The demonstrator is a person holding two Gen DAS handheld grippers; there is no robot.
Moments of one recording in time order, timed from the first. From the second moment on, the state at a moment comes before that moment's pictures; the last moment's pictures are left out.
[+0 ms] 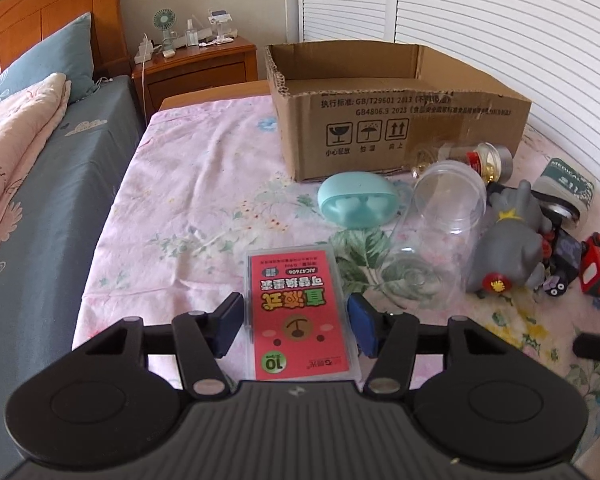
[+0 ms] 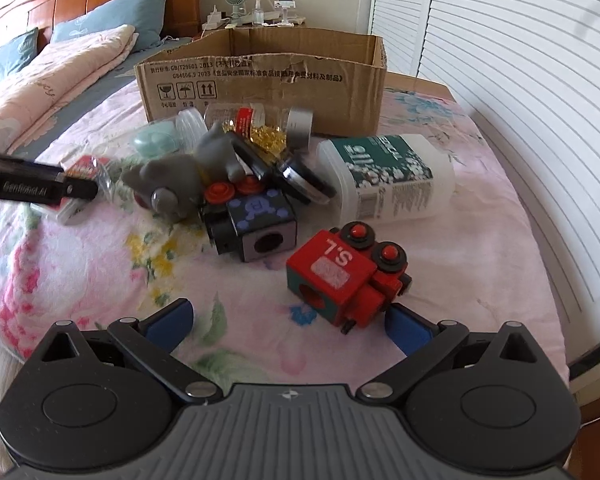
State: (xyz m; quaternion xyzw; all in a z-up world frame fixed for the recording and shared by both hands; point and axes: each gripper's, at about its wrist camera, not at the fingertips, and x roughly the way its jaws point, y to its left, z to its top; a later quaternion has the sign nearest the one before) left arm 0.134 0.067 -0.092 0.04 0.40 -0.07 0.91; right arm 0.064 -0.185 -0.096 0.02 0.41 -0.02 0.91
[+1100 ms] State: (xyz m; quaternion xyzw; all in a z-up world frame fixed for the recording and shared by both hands) left arm 0.139 0.069 -0.095 0.03 0.39 -0.08 0.92; right arm 0.083 -0.221 -0.094 0.00 0.39 -0.04 0.92
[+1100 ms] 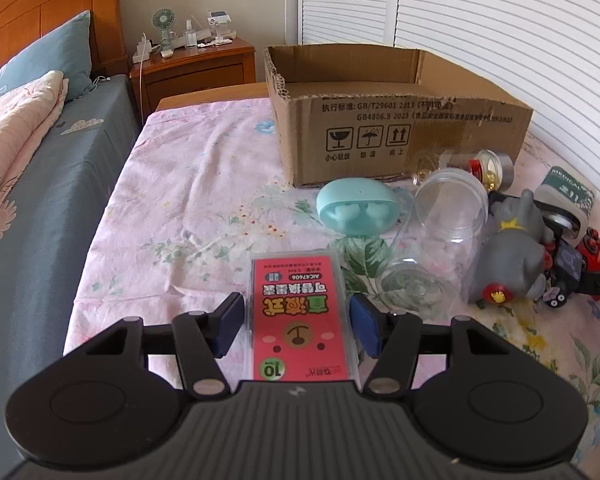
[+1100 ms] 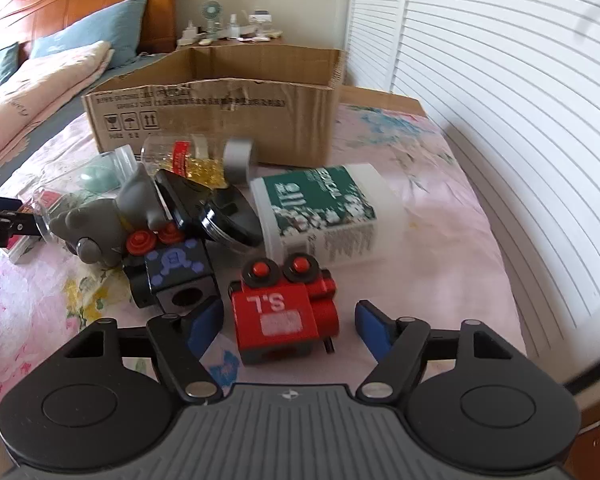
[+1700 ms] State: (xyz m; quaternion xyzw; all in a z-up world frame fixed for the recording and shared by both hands) left arm 0.127 0.065 -0.069 0.08 0.40 -0.13 0.90; right arm 0.069 -0.221 -0.066 -0.03 0.40 -0.01 0.92
